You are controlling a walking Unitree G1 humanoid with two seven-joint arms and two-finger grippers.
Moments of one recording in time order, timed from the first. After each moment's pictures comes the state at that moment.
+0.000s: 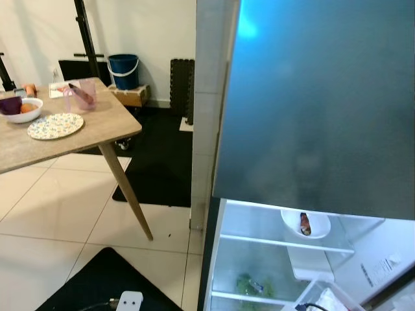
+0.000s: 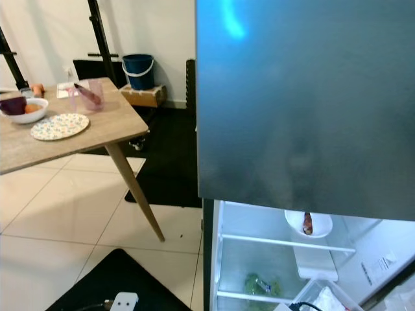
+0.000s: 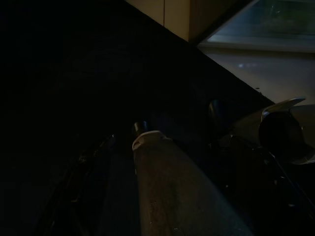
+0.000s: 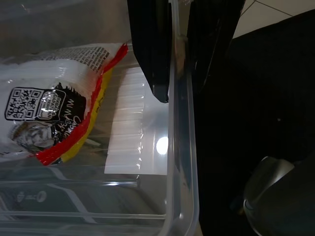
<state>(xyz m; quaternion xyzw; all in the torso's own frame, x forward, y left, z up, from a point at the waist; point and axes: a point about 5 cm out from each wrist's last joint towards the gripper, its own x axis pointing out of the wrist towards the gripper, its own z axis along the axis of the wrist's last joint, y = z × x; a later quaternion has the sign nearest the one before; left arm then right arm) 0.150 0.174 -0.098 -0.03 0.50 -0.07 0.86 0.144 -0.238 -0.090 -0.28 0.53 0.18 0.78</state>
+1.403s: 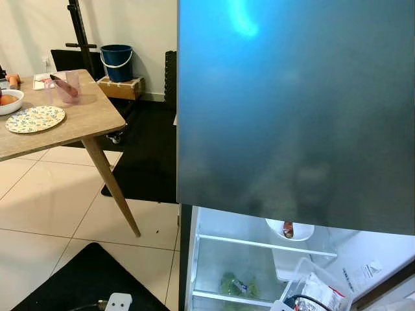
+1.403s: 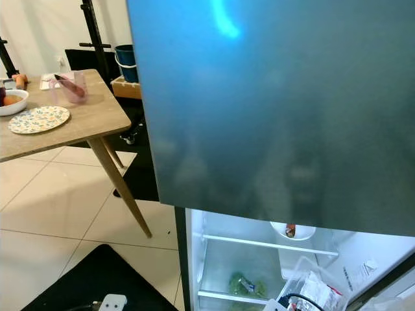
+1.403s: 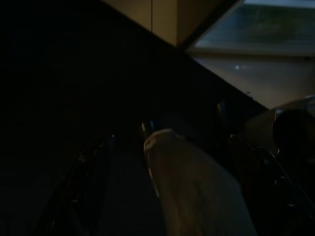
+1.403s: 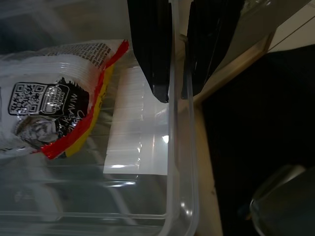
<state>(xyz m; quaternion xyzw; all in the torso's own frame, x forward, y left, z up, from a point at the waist) 0.152 0.197 -0.093 -0.01 0.48 -0.08 0.87 0.171 -0.231 -0.080 -0.35 0.48 0.24 0.77</state>
